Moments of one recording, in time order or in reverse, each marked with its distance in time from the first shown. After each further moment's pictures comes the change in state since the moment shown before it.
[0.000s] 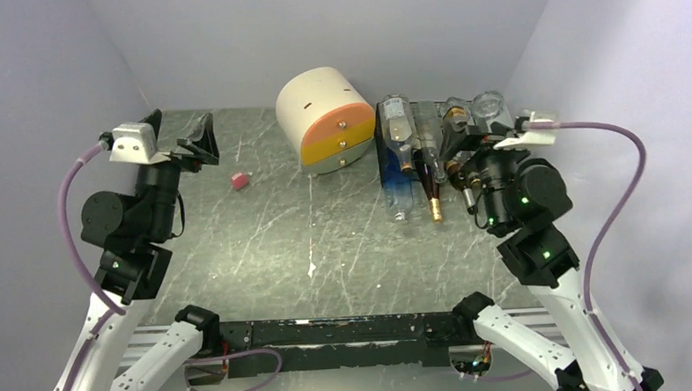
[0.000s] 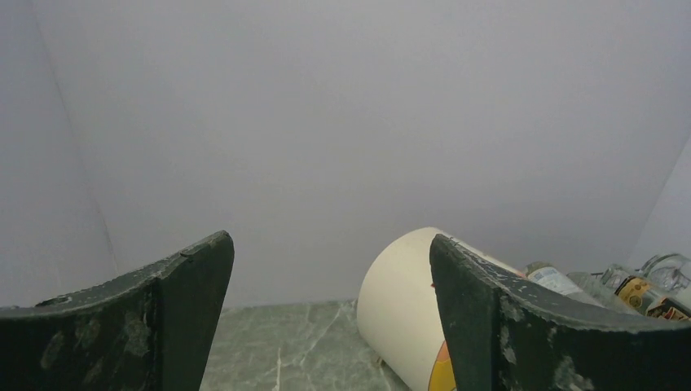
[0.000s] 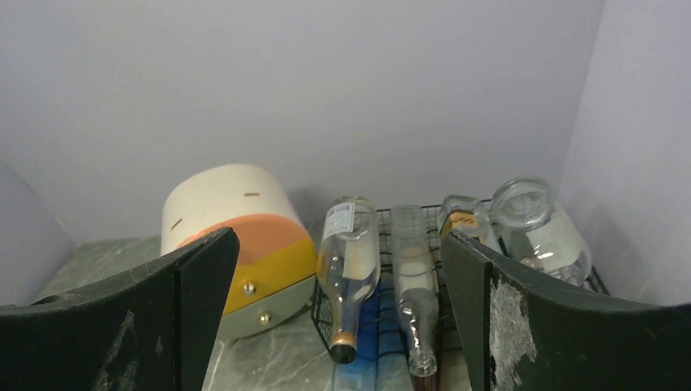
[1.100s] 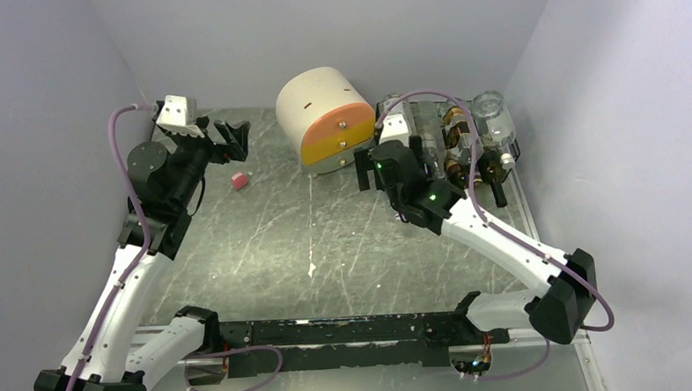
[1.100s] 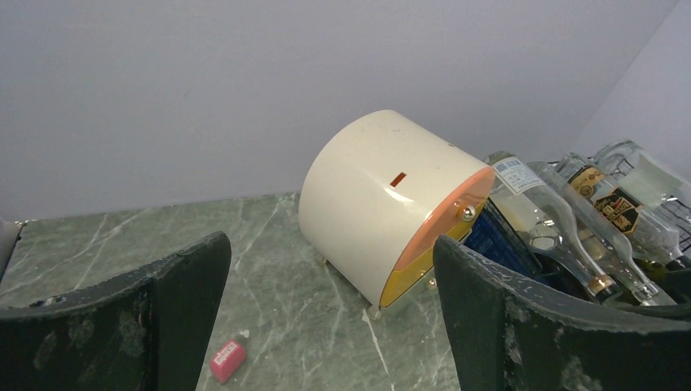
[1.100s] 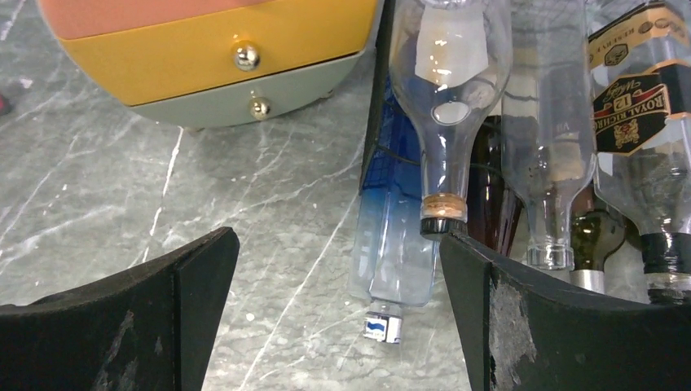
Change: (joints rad) left arm 0.119 0.221 0.000 -0.126 0.245 -0.203; right arm 0.265 0.538 -0.010 -0.182 0.121 0.145
